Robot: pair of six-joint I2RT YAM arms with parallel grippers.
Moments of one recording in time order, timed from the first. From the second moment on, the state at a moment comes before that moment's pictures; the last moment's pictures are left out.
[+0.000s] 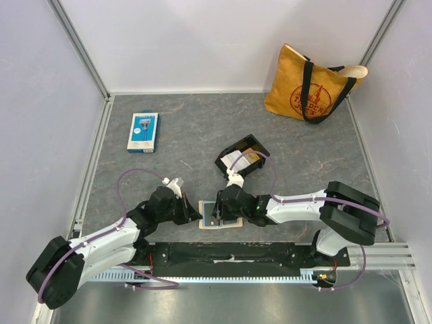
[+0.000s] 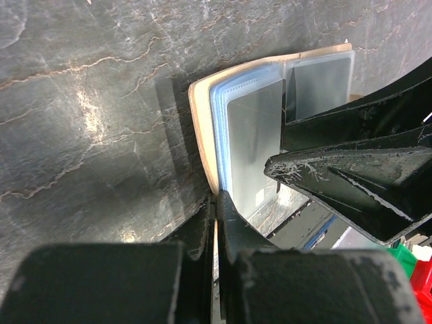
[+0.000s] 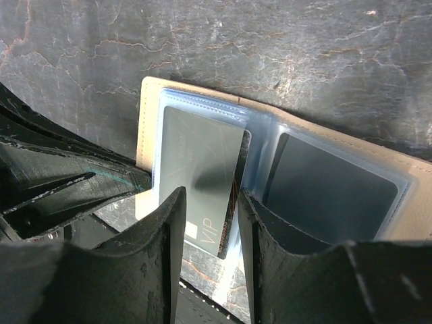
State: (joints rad) left arm -0.67 0.87 0.14 0.05 0.26 -0.88; right arm 1.15 1.57 0.67 0.11 0.16 0.98
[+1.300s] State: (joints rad) left arm -0.67 0.87 0.22 -0.07 0.22 -0.89; right arm 0.62 1.49 1.20 -0.39 0.05 0.50
